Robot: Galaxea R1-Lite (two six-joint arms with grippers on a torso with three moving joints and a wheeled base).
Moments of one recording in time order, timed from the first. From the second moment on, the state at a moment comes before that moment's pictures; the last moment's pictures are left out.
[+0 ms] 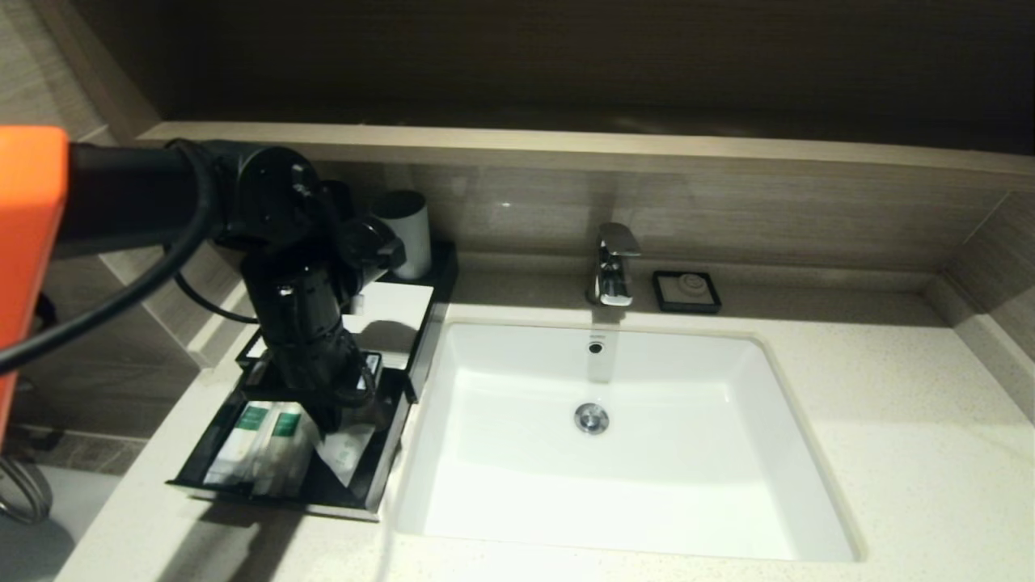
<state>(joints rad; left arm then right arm) -0.40 2.04 -1.86 1.28 0.13 -0.43 0.00 0.00 0.00 0.01 -0.01 0.00</state>
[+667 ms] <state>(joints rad) -0.38 2.07 -1.86 1.25 0.14 -0.43 0.00 0.00 0.00 0.01 -0.01 0.00</state>
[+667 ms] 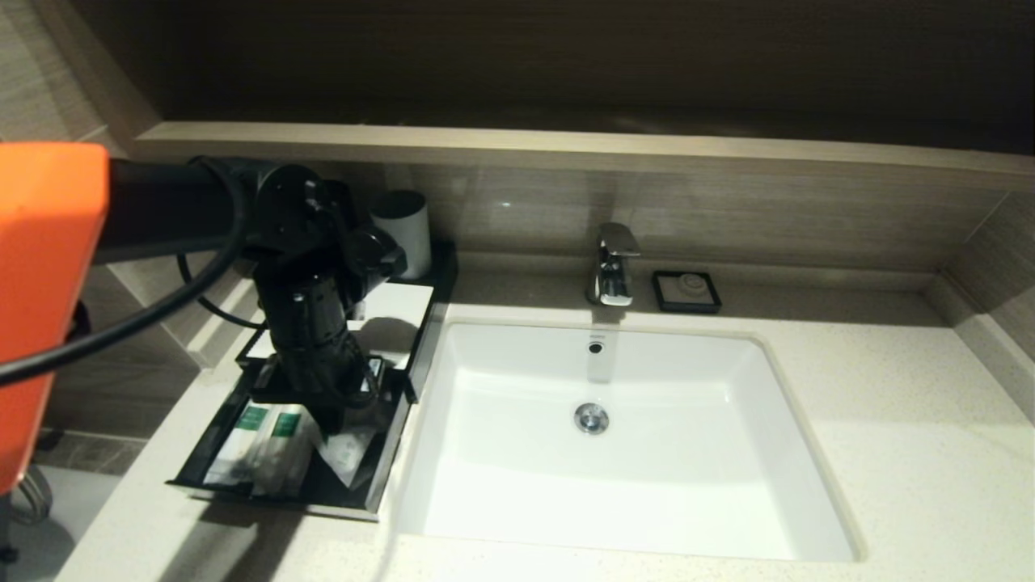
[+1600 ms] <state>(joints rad) -0.38 2.06 -1.87 1.23 0.14 -0.43 0.00 0.00 0.00 0.01 -0.01 0.00</state>
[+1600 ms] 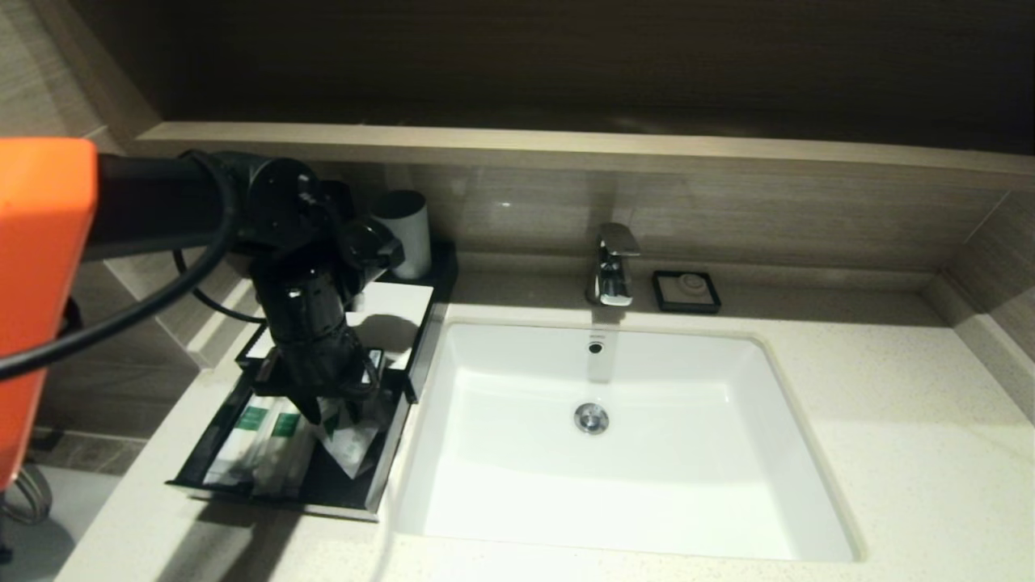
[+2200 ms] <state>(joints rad) -0.38 1.94 -1.85 1.25 0.13 -0.43 0.00 0.00 0.00 0.01 -0.01 0.00</state>
